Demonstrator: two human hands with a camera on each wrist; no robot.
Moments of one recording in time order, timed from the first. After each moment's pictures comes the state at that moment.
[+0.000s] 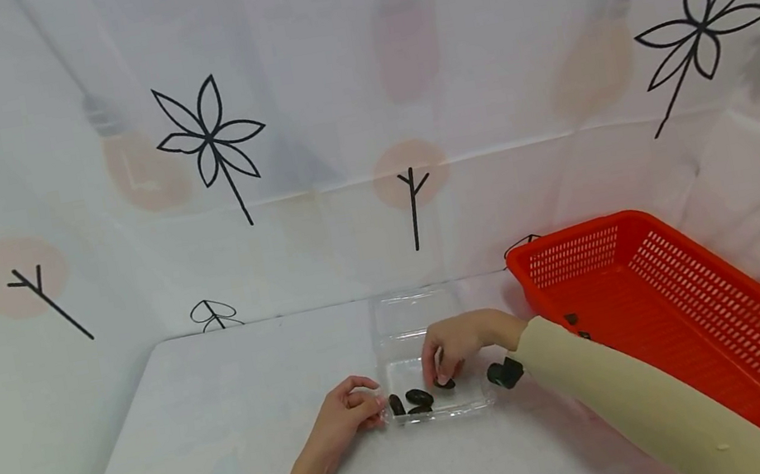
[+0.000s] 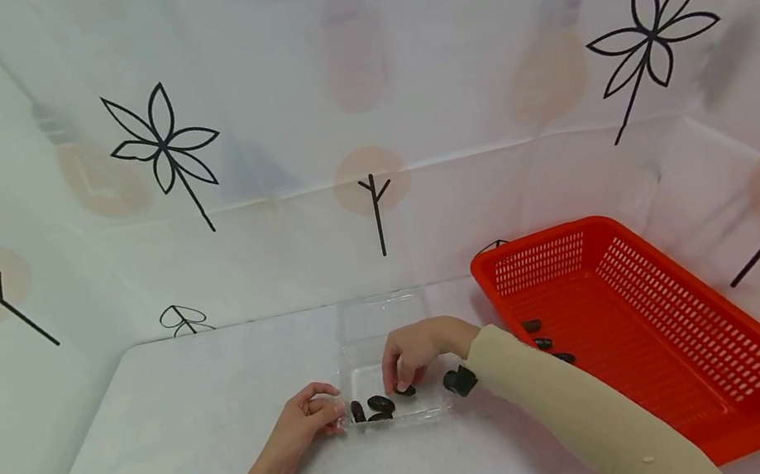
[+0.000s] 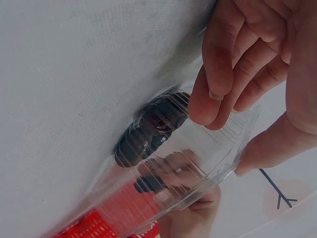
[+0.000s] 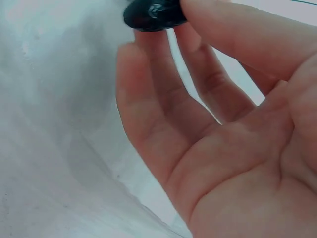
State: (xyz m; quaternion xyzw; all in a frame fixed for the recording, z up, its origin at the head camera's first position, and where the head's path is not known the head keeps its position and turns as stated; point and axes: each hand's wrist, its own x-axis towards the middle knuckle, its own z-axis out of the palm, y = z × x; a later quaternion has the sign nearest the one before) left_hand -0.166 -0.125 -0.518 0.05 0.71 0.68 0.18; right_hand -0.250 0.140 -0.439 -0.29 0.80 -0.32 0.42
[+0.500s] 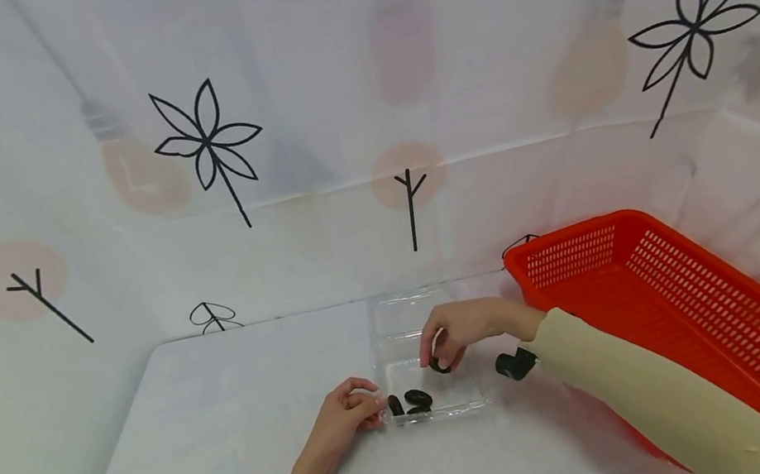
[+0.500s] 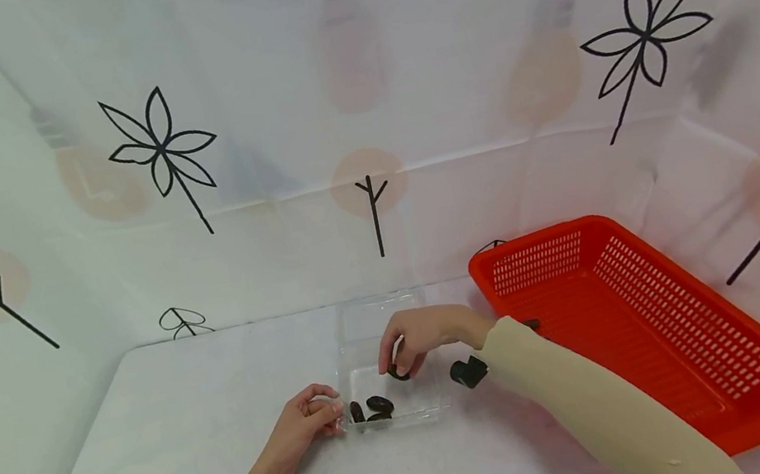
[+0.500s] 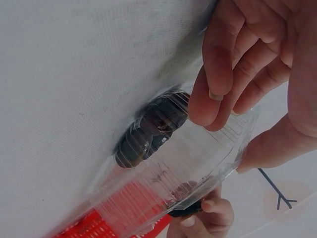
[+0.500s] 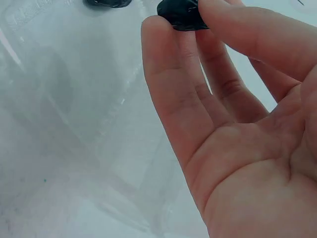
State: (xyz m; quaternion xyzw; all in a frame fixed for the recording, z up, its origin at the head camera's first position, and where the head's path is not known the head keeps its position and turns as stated) left_hand -0.166 -0.125 -0.516 0.04 0.72 0.67 0.17; right_hand -0.250 0.156 -0.419 -0.29 0.77 -0.40 0.39
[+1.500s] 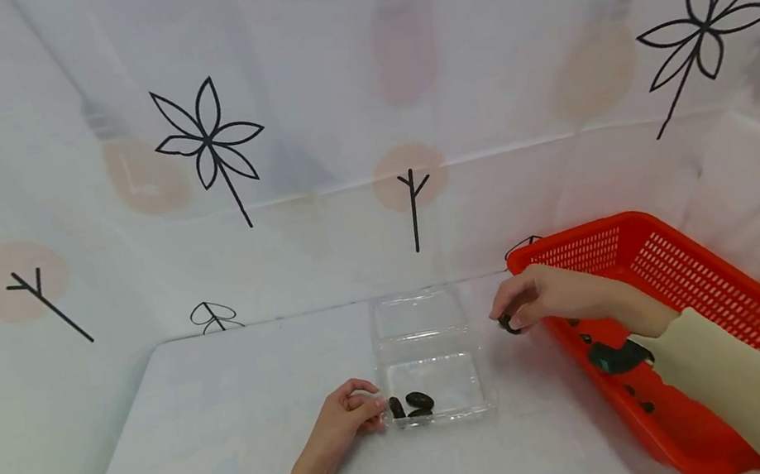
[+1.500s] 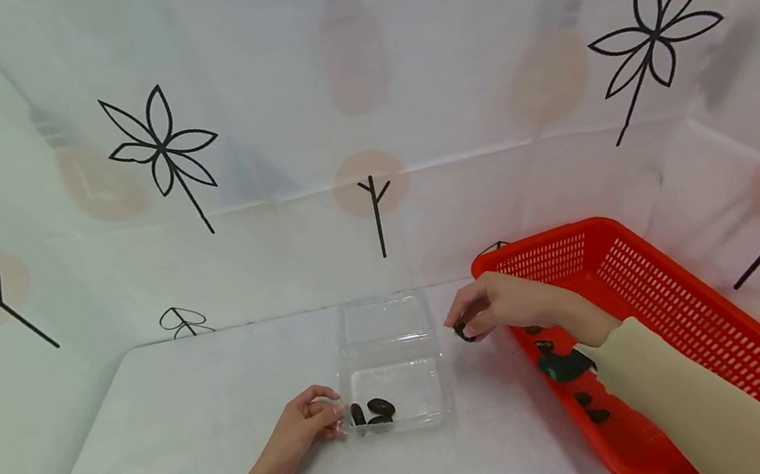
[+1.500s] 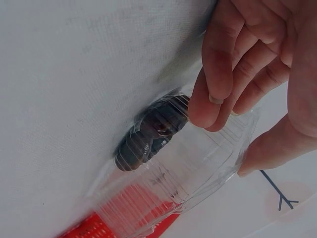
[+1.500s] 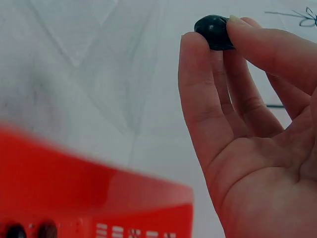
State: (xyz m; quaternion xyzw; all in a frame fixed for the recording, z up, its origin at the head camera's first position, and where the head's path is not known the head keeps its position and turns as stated) left_hand -0.166 -0.126 -0.518 0.05 0.71 0.68 0.18; right_hand -0.220 0.263 -0.374 -0.27 0.82 -0.44 0.23
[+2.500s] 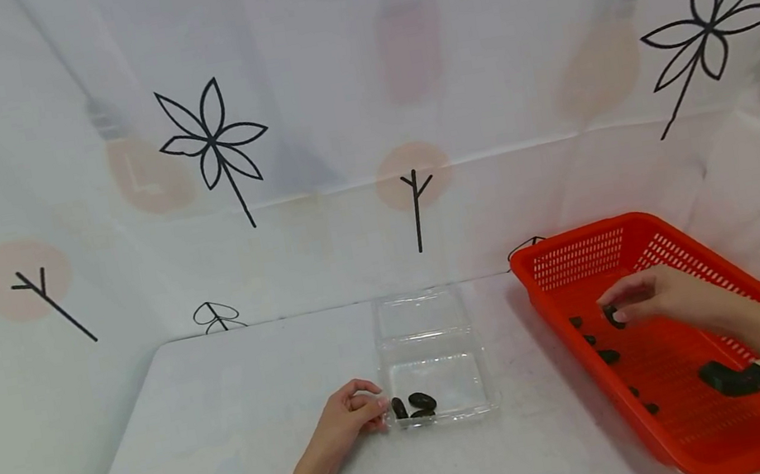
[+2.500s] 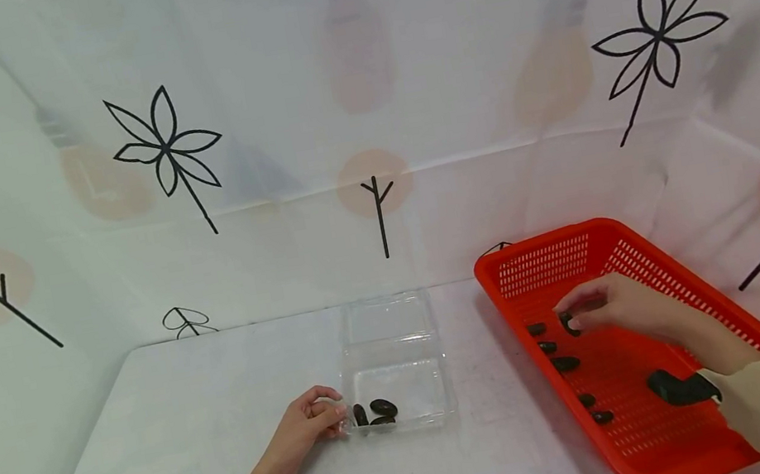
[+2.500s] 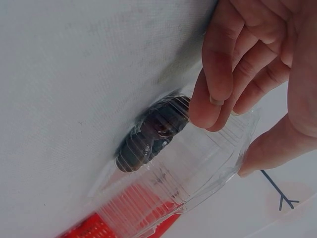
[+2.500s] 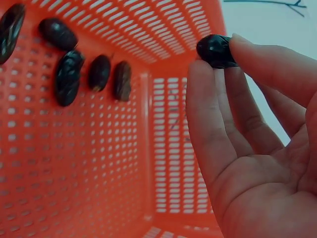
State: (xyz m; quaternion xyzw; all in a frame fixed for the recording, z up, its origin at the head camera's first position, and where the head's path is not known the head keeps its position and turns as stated) left_hand -0.165 -0.126 -0.514 0.04 0.71 0.68 0.18; right_hand -0.183 0.391 -0.397 -0.15 0.86 -0.45 0.17
